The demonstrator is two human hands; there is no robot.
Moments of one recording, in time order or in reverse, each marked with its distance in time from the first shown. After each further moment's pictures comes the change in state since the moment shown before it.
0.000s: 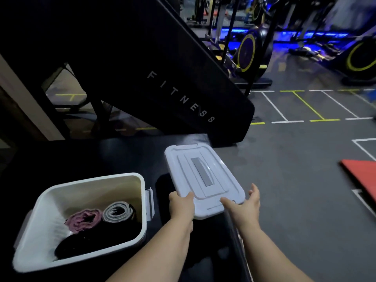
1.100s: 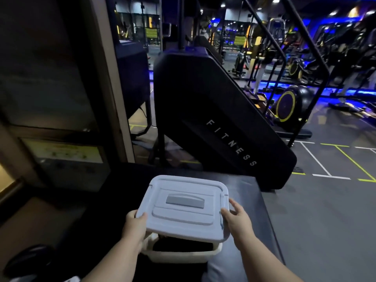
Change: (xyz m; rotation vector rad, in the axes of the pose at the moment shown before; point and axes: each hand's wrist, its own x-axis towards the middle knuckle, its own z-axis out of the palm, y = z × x) left_hand -0.004 0.070 -0.356 -0.108 0.212 0.141; right_hand -0.166 -0.133 0.135 -0.011 -0.361 -0.054
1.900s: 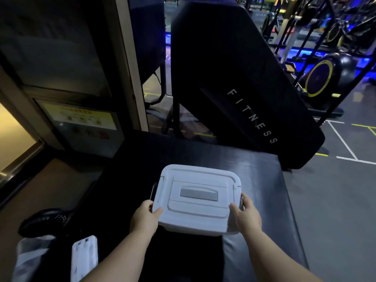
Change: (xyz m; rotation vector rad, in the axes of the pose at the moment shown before) left_hand 0.008 -0.055 -0.024 0.632 0.003 0.072; right_hand 0.015 0.051 0.034 -0.443 0.015 0.037
